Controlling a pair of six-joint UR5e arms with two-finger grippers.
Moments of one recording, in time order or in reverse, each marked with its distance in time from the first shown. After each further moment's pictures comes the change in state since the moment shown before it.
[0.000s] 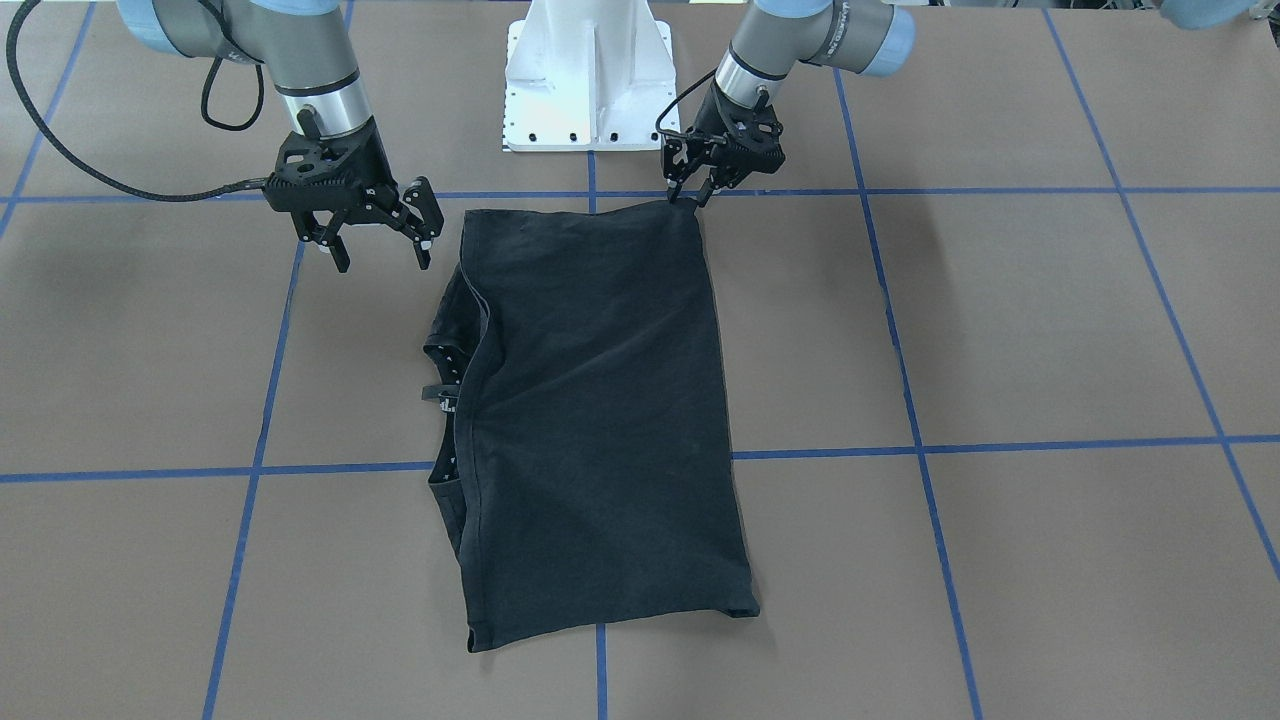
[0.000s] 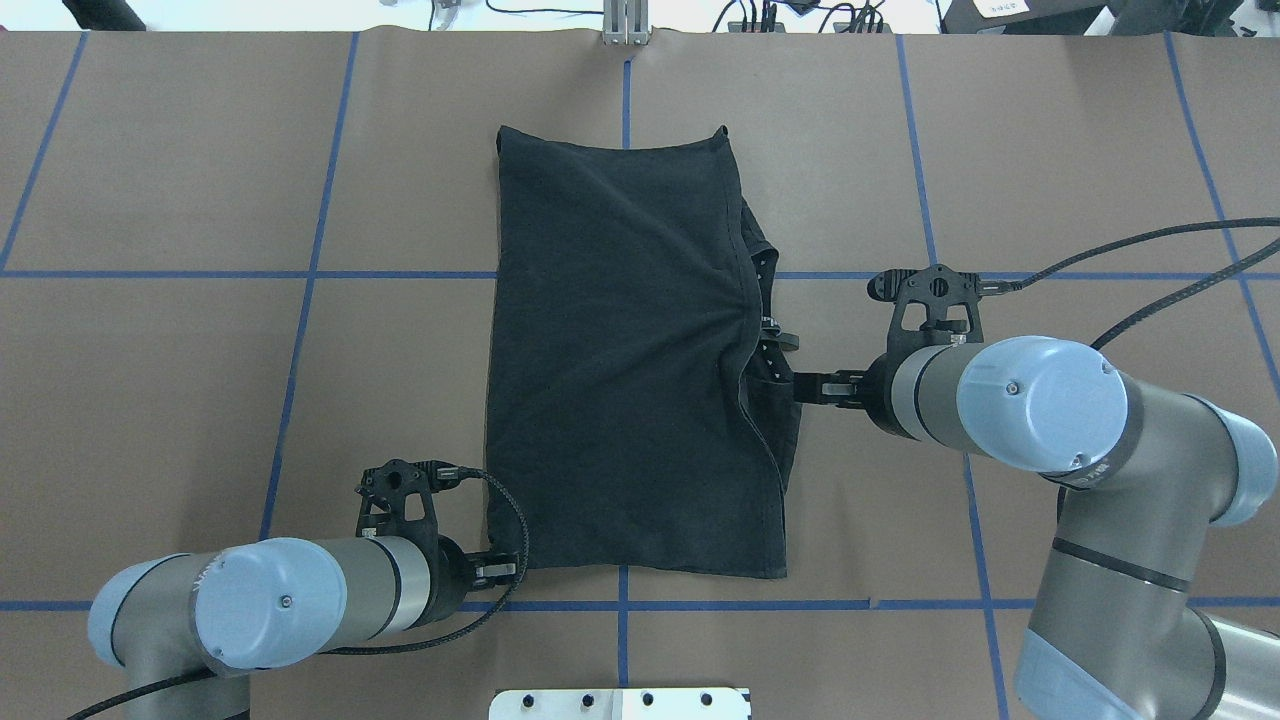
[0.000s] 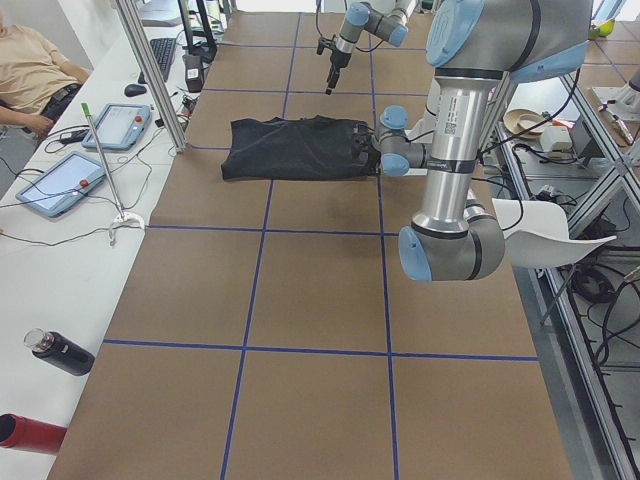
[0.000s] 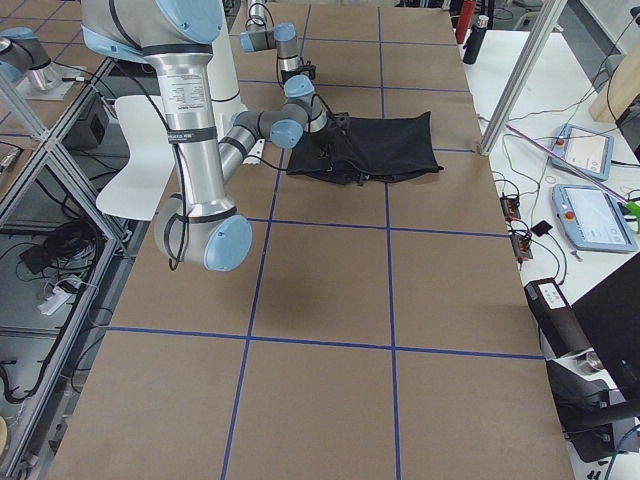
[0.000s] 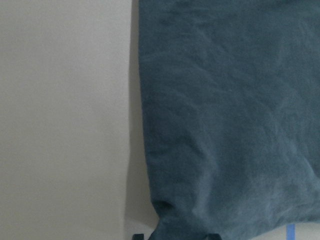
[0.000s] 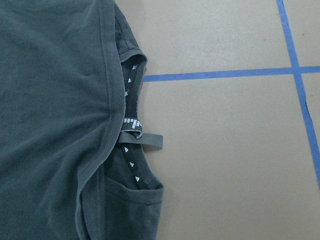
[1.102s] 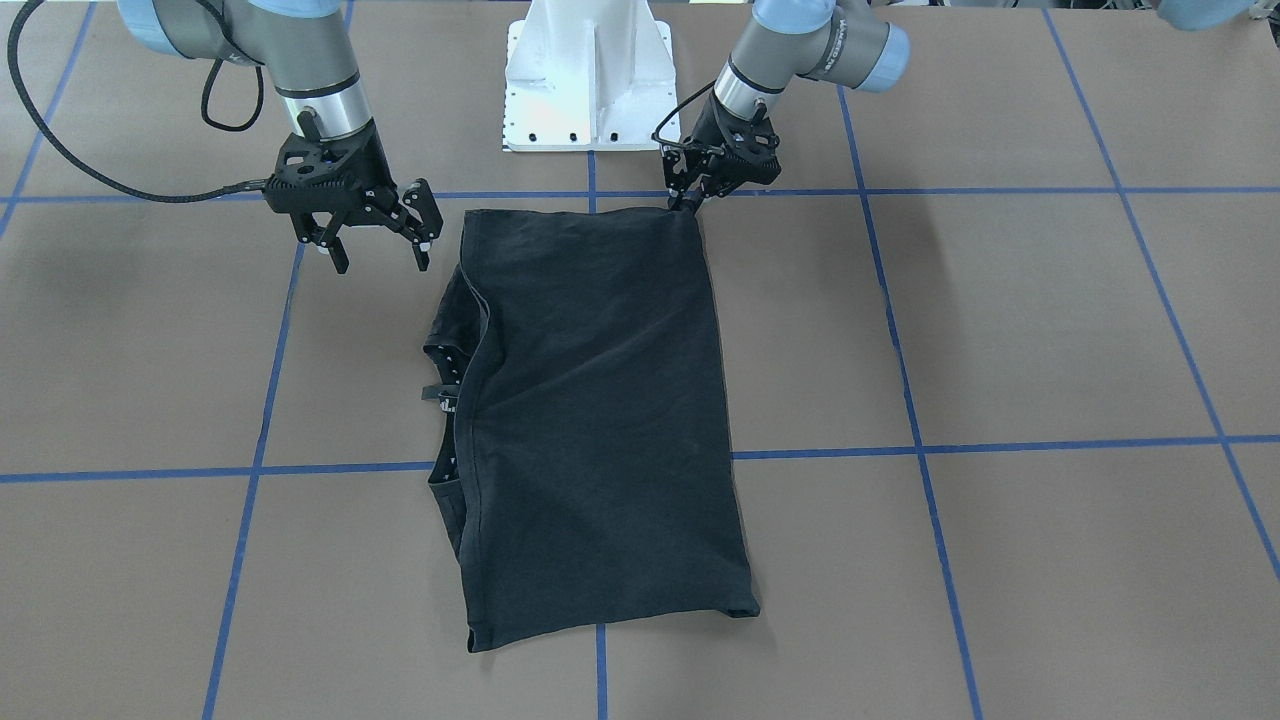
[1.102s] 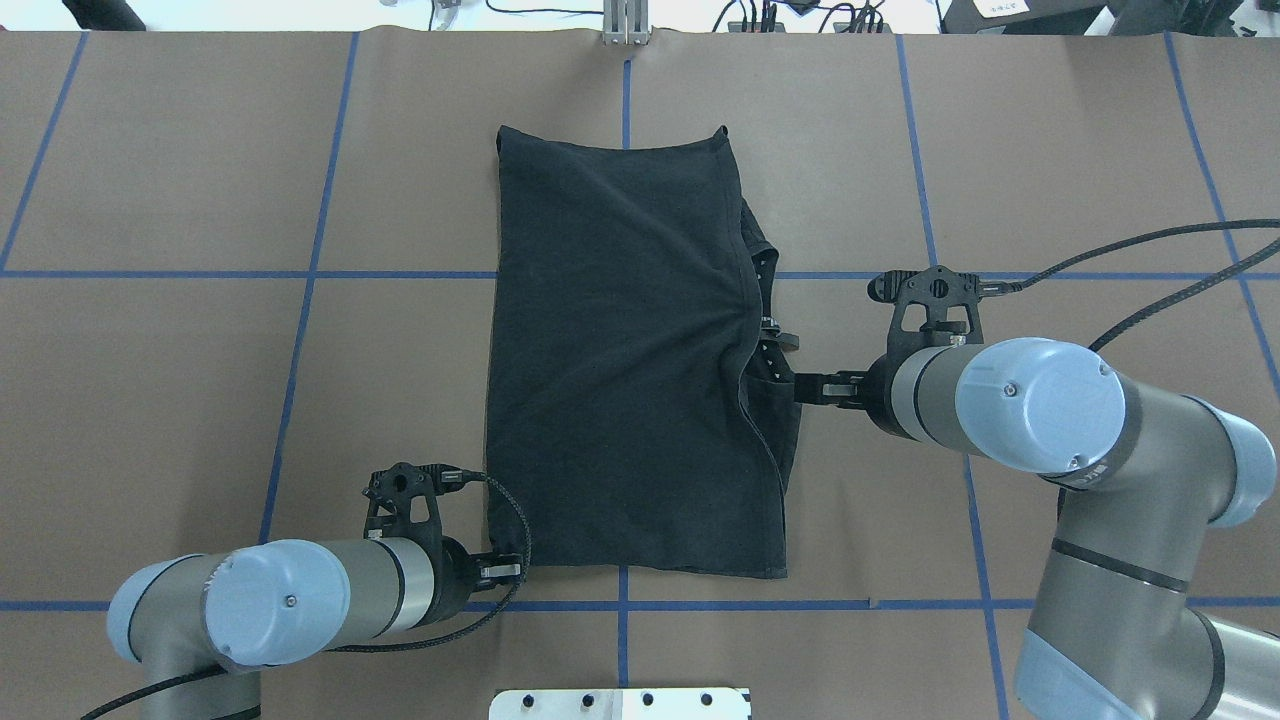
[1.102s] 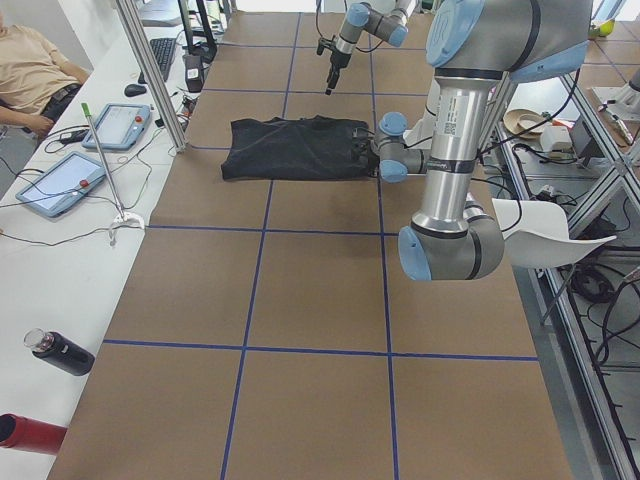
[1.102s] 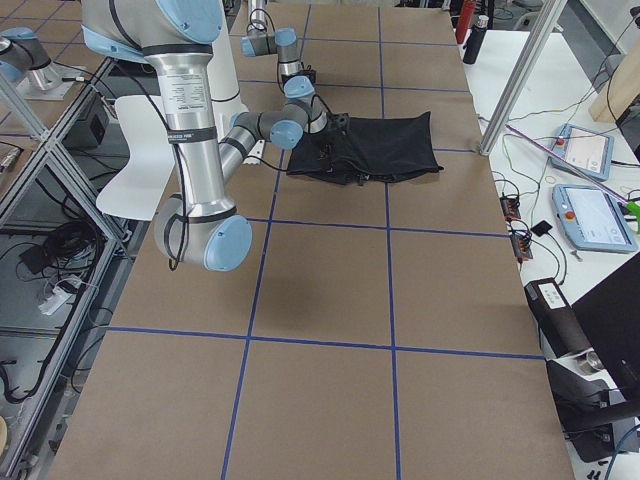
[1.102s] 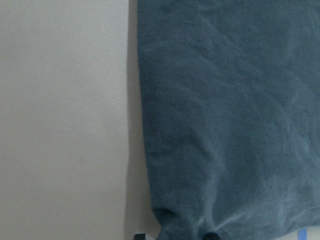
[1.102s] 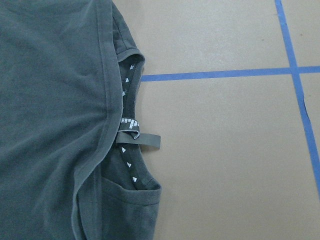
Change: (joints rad) left arm 0.001 -0.002 0.052 -0.082 -0.001 0.002; right arm -0.001 -0.002 -0.003 -0.001 -0.004 0.000
